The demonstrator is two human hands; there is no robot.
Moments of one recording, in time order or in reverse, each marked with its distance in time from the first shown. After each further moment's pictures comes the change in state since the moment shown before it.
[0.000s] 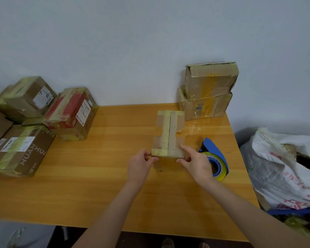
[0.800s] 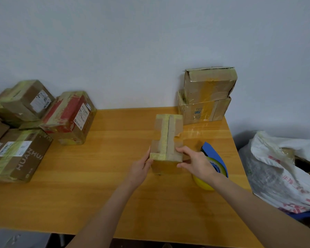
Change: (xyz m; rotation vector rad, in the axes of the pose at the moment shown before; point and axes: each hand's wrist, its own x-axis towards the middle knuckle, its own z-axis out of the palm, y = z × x) left_hand 0.012 -0.012 -0.006 -0.163 -0.382 0.052; right_hand 0.031 0.024 -0.005 0.036 -0.202 -0.157
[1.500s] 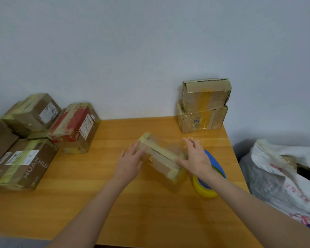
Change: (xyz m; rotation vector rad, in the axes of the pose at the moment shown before) left_hand 0.007 0.016 -0.050 0.787 0.156 0.215; right_hand 0.009 -0.035 -0.026 -0.187 0.136 0.121
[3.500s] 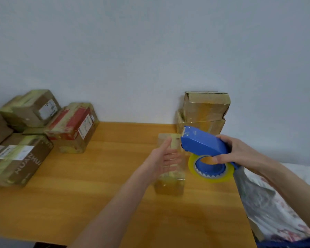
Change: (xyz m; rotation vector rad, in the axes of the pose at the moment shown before) left_hand 0.024 0.108 -0.057 -1.670 -0.429 -0.541; right_hand -0.037 0.019 -0.149 0.492 -0.259 -0.089
